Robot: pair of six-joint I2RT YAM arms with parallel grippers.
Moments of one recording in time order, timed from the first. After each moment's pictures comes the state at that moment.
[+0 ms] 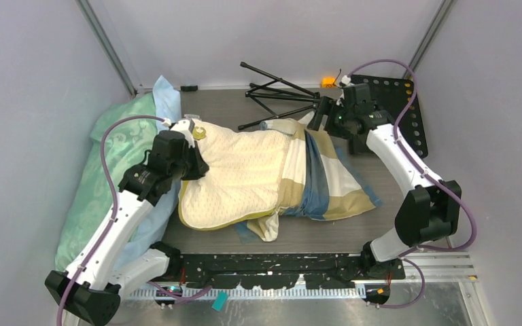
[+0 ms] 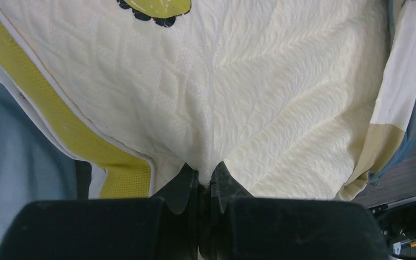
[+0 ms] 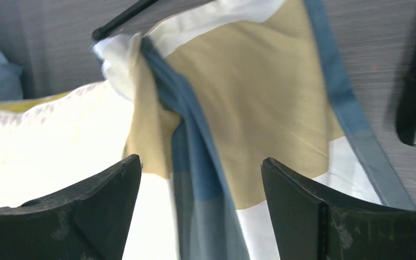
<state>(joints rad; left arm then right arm) -0.41 0.95 1.05 -0.77 -0.03 -0.42 0.19 1.54 1.34 -0.56 -0.15 0.47</state>
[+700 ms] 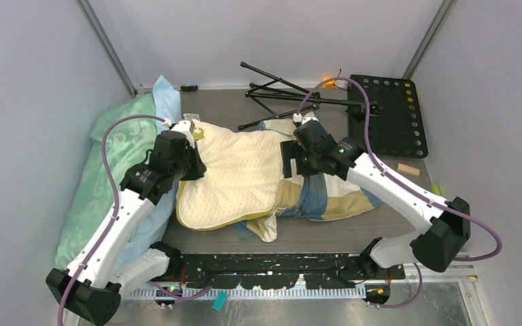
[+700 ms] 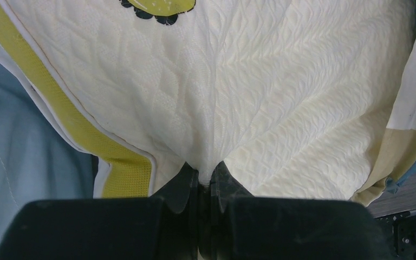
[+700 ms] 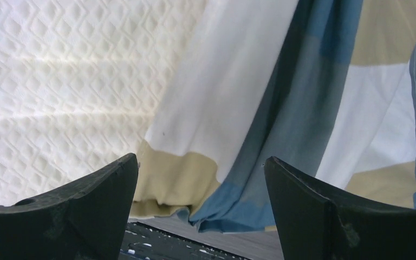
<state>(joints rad) -0.41 0.96 1.04 -0.78 -0.07 -0.39 0.70 1.39 1.27 -0.80 0.15 0.45</state>
